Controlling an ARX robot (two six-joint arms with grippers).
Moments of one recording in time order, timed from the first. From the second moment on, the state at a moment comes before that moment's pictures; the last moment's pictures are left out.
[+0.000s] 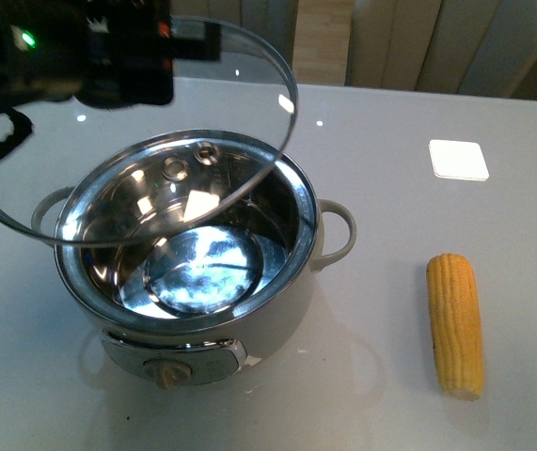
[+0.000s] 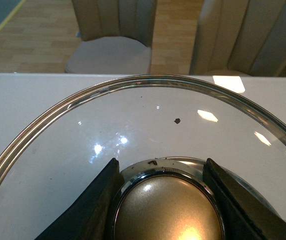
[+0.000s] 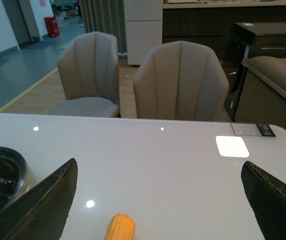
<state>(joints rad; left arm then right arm) -0.38 1.59 0.67 0.57 -0.18 -0.08 0.00 0.01 0.02 0.00 0.00 0.00</state>
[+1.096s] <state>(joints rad) 0.33 2.08 0.58 1.13 0.03 0.03 0.00 0.01 0.02 0.00 0.00 0.00</state>
